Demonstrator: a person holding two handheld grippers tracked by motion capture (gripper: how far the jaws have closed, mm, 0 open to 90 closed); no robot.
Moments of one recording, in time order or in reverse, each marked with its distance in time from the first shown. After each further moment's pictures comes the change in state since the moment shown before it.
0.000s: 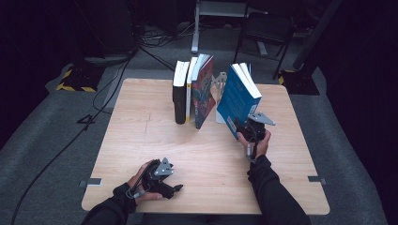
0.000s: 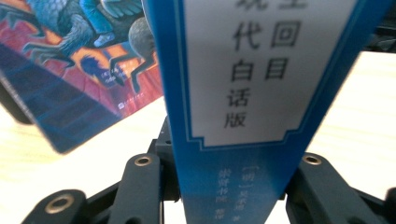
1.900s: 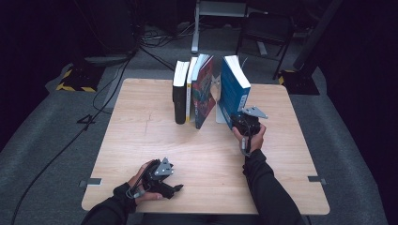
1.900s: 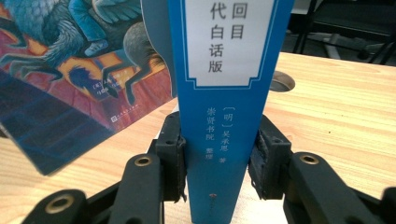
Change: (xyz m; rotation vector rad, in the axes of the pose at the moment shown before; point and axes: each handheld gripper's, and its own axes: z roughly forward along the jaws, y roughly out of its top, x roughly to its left) left arm 0.000 0.000 0.000 0.002 0.002 0.002; right arm 0.010 0.015 0.018 0.023 -0.037 -0.036
